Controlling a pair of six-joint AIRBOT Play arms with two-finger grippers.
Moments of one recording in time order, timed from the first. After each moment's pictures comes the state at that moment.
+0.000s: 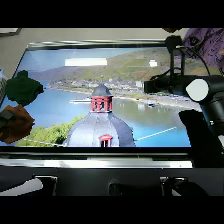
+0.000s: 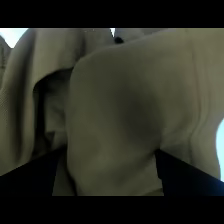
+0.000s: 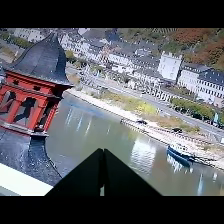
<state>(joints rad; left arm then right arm) 0.63 -1.35 0.97 1.57 -0.73 -1.76 0.26 -1.11 1.31 -1.42 0.92 1.50</state>
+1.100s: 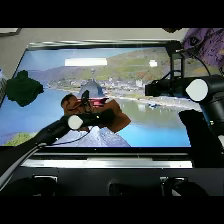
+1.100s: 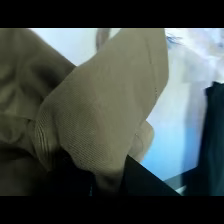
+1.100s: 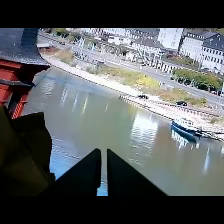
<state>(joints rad) -0.70 -1.38 0.97 0.87 -0.36 -1.98 0.26 -1.11 1.31 -1.45 1.03 1.57</state>
